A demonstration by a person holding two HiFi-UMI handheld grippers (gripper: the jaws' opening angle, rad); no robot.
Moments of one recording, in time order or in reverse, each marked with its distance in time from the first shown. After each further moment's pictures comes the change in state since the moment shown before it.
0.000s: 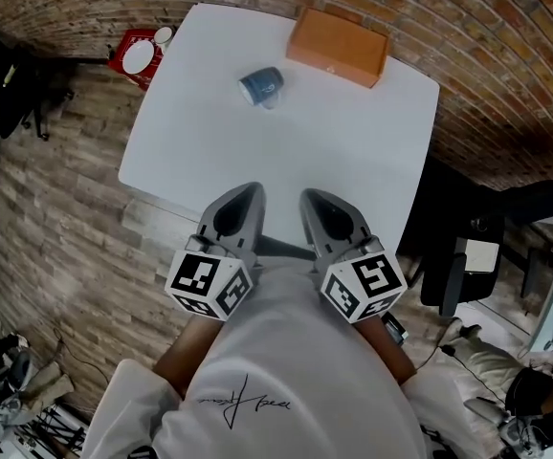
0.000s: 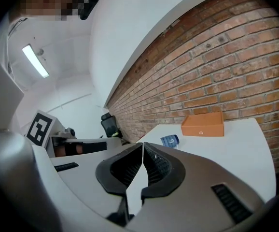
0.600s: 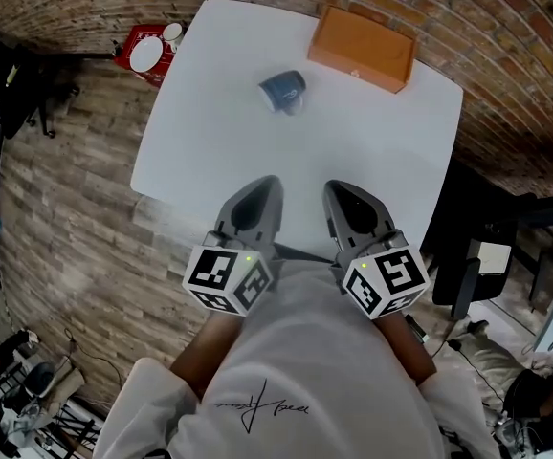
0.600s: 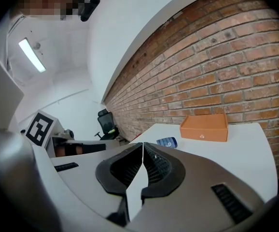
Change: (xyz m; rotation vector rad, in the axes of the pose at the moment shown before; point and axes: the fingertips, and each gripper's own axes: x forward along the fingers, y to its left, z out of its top) left arm 0.029 0.040 0.009 -0.099 0.006 0.038; right arm 0.043 -0.017 0.013 -0.030 0.041 -0.022
